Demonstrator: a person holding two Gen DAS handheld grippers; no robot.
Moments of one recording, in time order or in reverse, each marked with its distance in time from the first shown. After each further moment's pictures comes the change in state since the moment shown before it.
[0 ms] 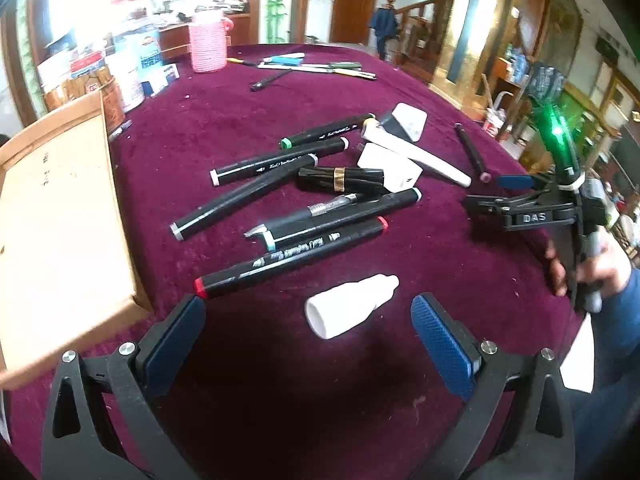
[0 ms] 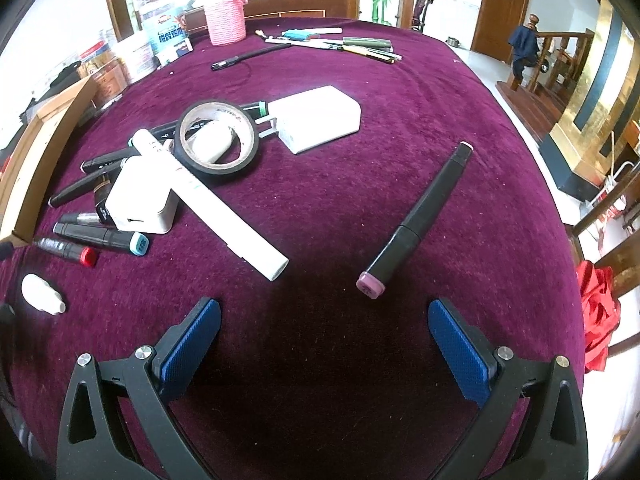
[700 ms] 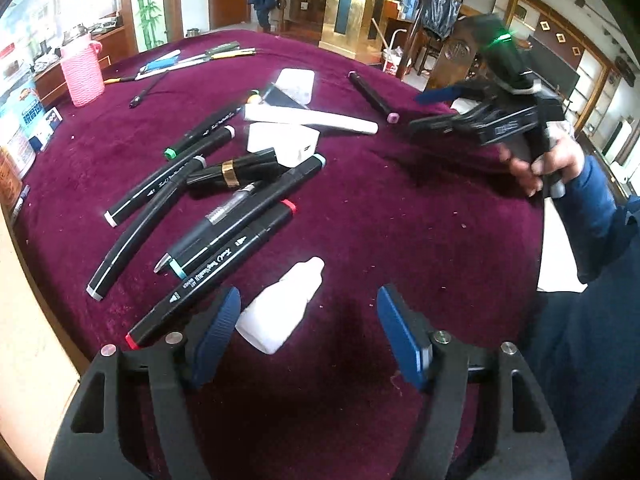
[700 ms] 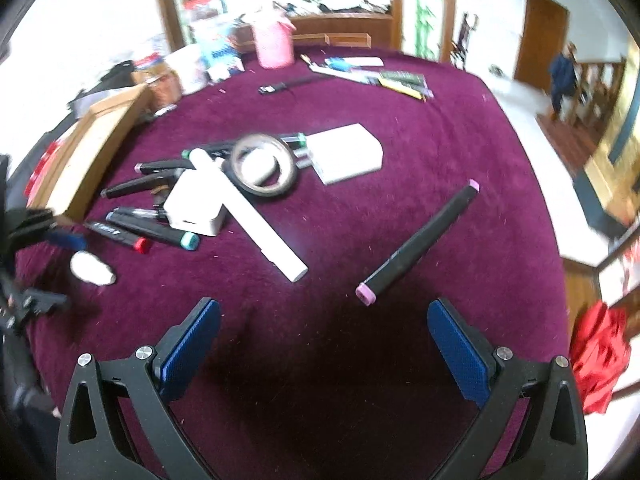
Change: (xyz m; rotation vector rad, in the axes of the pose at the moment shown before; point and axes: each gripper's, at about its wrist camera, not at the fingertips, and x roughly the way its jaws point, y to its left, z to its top) left arm 0.010 -0.029 -0.004 0.401 0.061 -0.130; right arm -0.041 -0.013 0.000 -0.124 -0.099 0.155
